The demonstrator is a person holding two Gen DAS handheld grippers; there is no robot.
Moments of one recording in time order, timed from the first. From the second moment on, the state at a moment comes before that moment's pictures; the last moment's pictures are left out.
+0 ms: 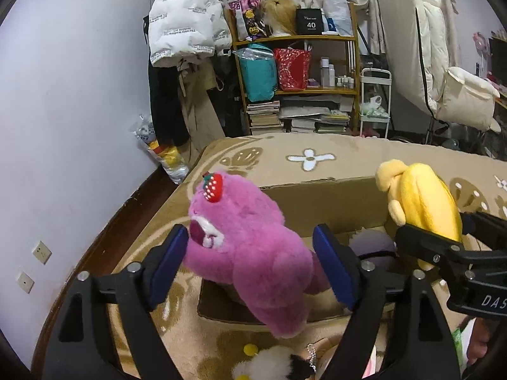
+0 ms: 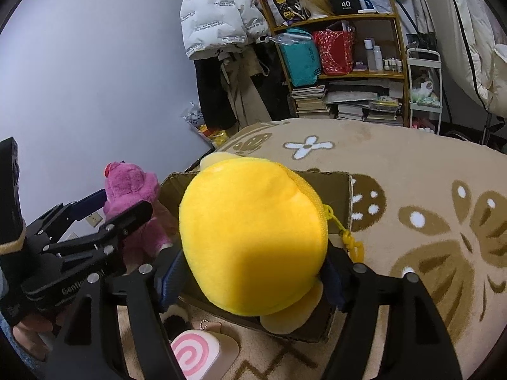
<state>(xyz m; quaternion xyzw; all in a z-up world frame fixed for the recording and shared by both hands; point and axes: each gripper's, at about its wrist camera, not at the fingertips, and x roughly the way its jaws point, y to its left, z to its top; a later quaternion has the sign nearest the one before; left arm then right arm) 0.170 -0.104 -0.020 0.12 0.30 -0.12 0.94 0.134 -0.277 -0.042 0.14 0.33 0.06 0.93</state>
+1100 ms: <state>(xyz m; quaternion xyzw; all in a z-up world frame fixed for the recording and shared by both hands) 0.144 -0.085 -0.001 0.10 0.31 -0.11 0.94 0.110 -0.288 -0.029 0.16 0.32 0.04 0.93</state>
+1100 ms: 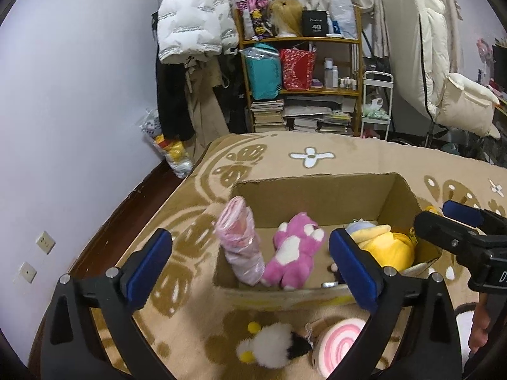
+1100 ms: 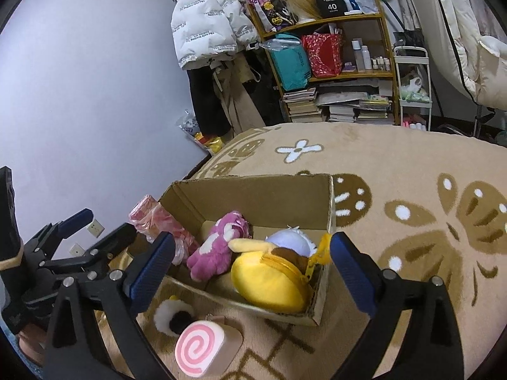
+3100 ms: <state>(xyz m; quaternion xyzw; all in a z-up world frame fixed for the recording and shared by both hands) 0.115 -0.033 -0.054 0.11 0.46 -0.06 0.88 0.032 -0.295 -0.097 0.18 0.50 -0.06 0.85</state>
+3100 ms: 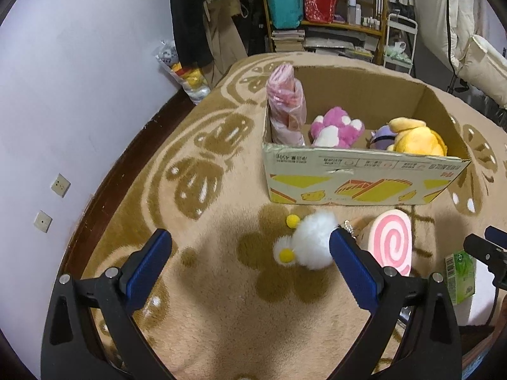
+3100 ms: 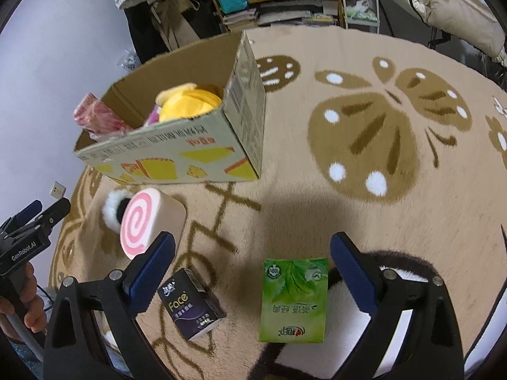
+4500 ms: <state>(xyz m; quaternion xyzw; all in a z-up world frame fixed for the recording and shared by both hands) 0.165 -0.076 -0.116 0.12 0.54 -0.12 0.83 0.066 -0.307 -0.148 0.21 0.59 -0.08 0.78</state>
